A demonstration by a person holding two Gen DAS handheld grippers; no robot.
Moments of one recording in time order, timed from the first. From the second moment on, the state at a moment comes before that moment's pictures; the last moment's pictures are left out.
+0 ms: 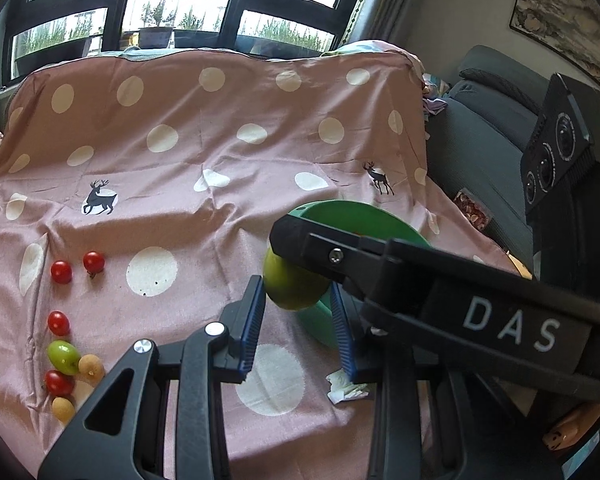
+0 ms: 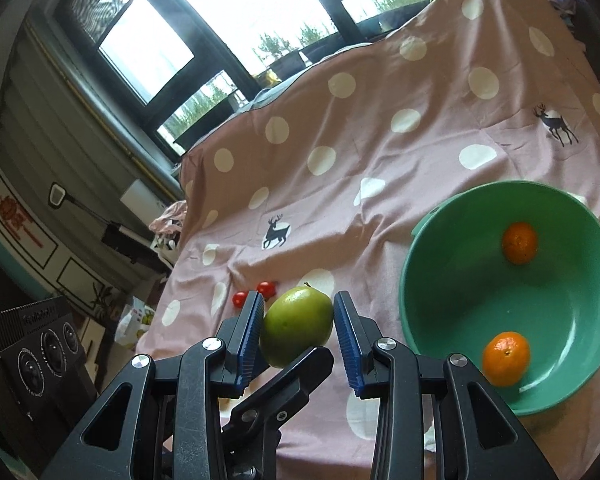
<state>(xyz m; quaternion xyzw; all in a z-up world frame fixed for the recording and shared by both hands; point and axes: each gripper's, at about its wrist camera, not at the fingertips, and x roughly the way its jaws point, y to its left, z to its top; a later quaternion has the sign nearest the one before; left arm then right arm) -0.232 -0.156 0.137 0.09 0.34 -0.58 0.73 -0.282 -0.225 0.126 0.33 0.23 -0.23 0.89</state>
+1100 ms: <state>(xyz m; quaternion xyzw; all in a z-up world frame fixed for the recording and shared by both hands) -0.279 -0.220 0.129 0.13 0.36 -0.62 0.69 -0.349 -0.263 0.117 0.38 0.18 -0.29 0.86</state>
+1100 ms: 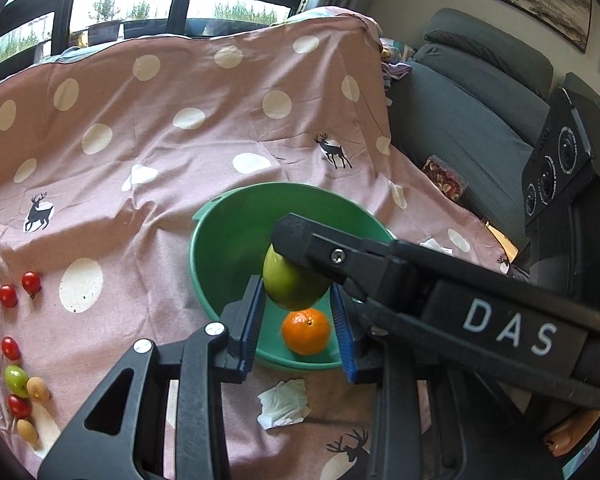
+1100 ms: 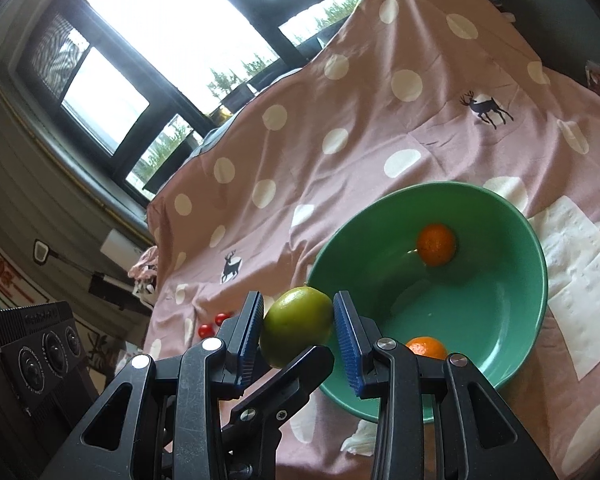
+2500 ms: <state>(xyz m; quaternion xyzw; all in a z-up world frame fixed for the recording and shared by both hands) -0.288 -0.260 0.098 0.14 0.40 -0.65 0.64 -0.372 -0.289 0.095 0.42 0.19 -0.36 0.81</state>
